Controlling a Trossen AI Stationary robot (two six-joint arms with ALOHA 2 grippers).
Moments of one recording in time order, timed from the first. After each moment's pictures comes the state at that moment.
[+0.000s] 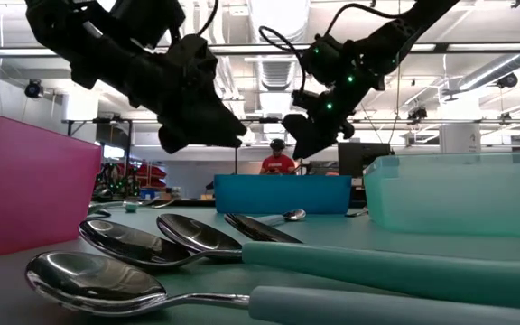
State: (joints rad) left arm -0.05 1.53 0.63 0.42 -0.11 -0.44; right arm -0.43 1.71 1.07 -0.06 0.35 0.07
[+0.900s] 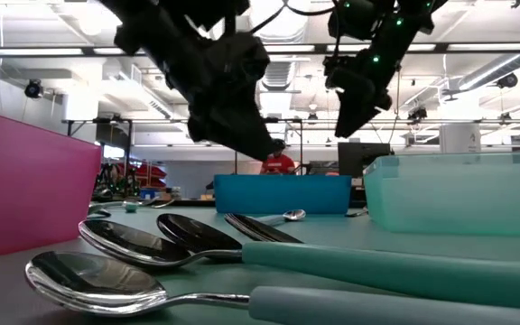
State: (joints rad) left arm -0.12 1.74 1.03 -0.07 -0.11 -0.41; right arm -0.29 1.43 1.07 -0.62 0.24 0.17
